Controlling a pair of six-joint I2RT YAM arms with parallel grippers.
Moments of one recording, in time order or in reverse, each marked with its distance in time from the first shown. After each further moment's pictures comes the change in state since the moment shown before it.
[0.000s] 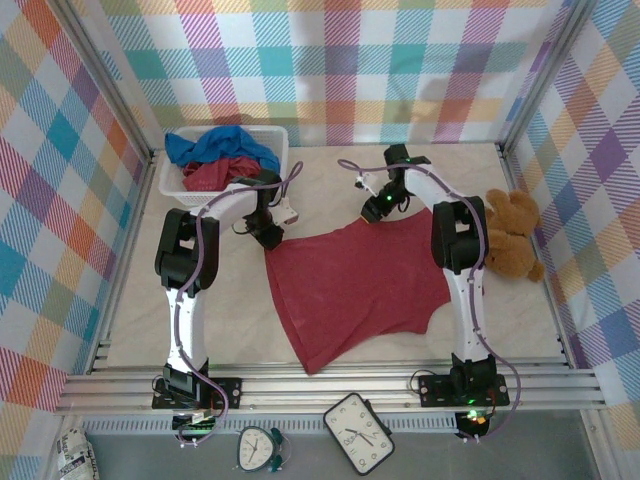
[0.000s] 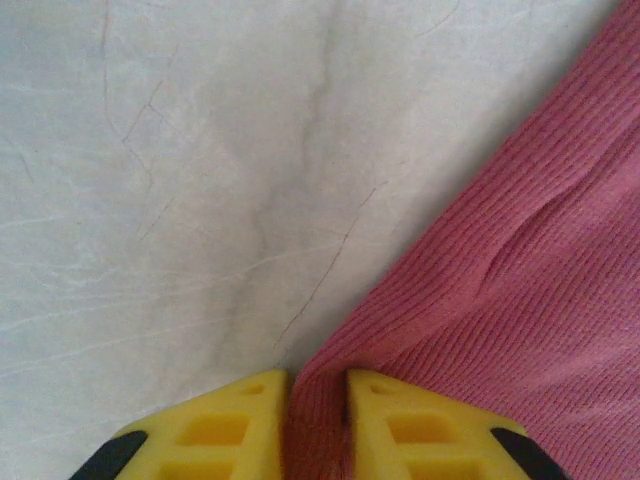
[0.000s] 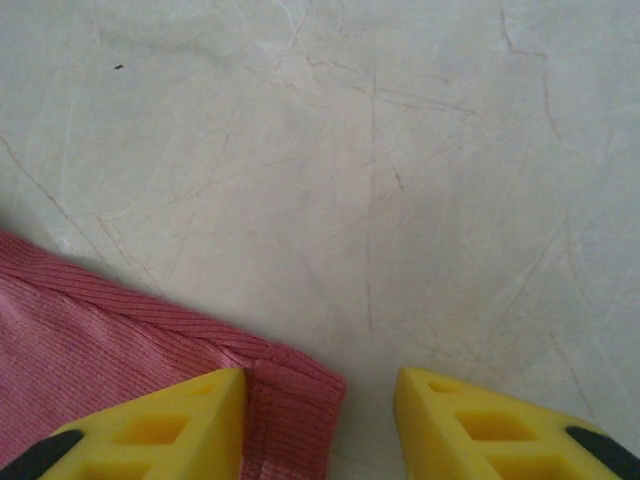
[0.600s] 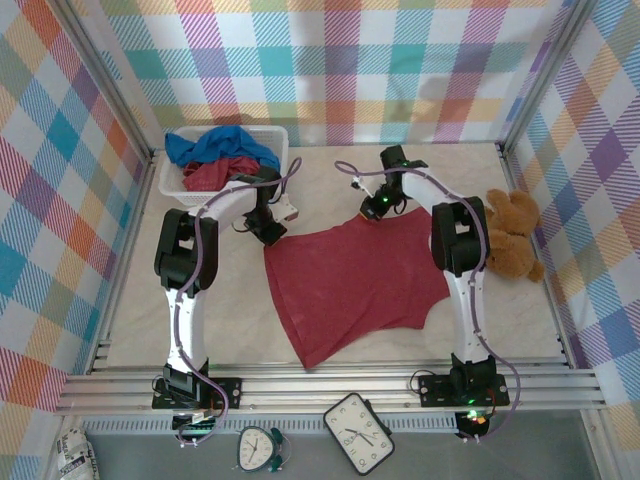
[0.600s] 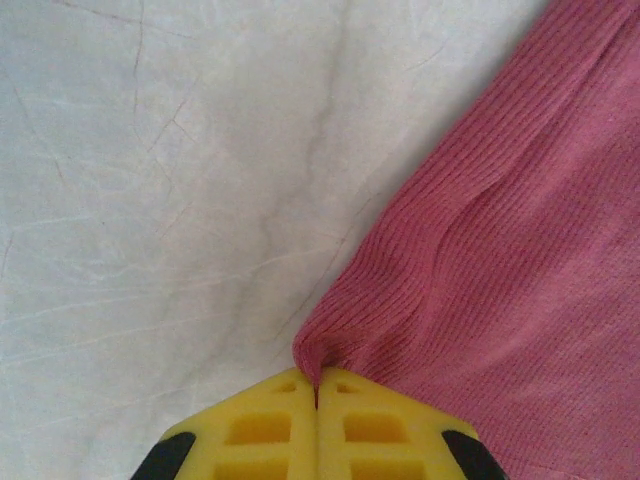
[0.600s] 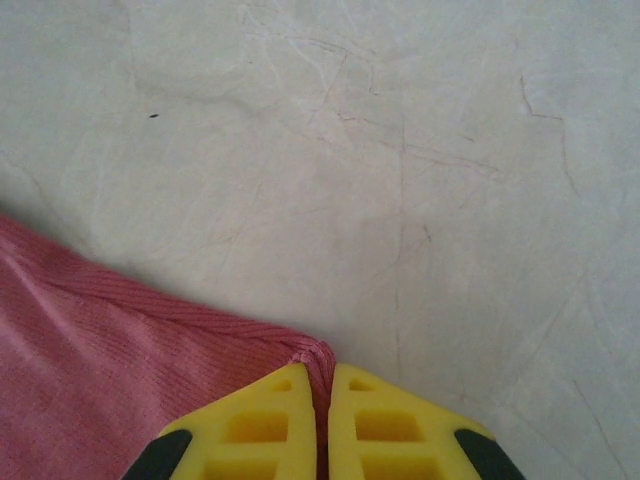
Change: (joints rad) left arm 0.000 -0.016 0.019 -0.025 0.021 -0.035; right arm 0.018 -0.068 -0.120 0.134 -0.010 0.034
